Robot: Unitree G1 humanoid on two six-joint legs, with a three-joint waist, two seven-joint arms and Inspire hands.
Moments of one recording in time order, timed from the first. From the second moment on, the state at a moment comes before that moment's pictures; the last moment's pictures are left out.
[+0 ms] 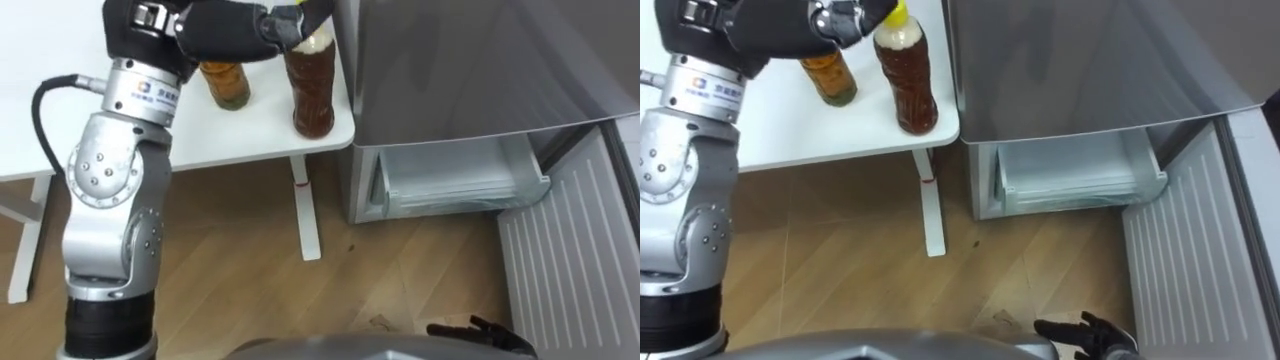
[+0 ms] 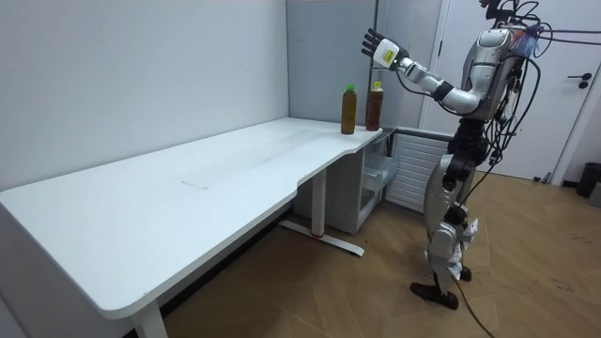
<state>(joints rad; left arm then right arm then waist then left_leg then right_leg) -0.03 0.20 0.03 -0.47 -0.27 0.08 -0.19 0.08 -0.25 -0.06 1.29 0.26 0.01 0.20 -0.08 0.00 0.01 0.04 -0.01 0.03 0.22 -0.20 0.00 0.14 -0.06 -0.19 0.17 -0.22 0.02</state>
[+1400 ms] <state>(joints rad) 0.02 0.20 0.03 -0.32 -0.25 0.15 -0.23 0.08 -0.24 -0.06 1.28 0.26 0.04 0.16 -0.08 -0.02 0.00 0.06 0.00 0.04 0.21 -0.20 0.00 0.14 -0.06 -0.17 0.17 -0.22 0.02</state>
